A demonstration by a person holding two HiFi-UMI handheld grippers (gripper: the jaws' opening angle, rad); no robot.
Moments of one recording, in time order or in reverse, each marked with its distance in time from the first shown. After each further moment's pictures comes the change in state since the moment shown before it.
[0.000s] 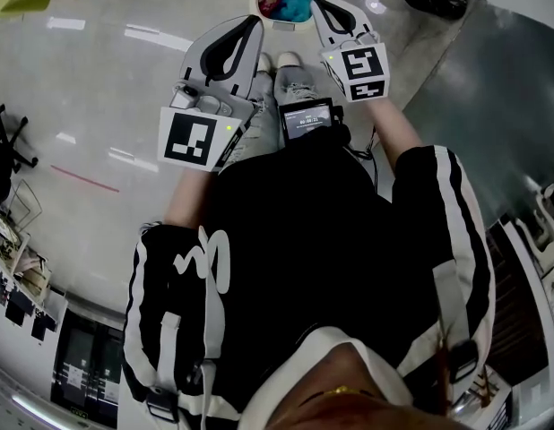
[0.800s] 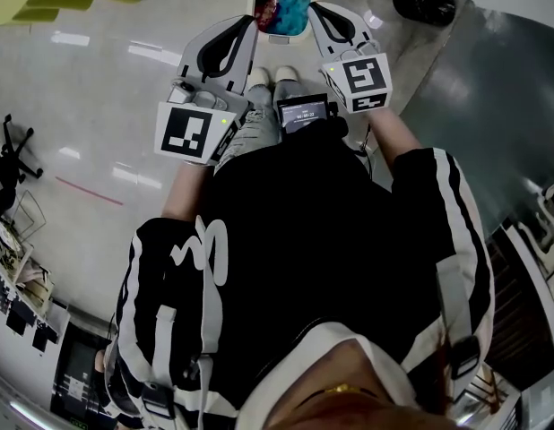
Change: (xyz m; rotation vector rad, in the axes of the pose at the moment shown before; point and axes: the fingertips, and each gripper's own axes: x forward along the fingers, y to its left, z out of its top) left arm 0.003 -0.006 0.033 0.041 -0.019 -0.017; right arm -0.037 -0.004 0.058 -0.012 -0.115 -0.013
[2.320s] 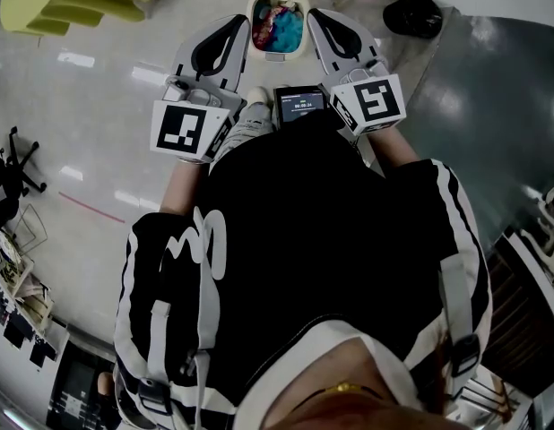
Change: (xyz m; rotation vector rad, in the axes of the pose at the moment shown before) left arm -0.003 -0.013 0.046 0.090 -0.071 -0.018; right arm -0.062 0.004 0.094 0.023 -0.238 -0.008
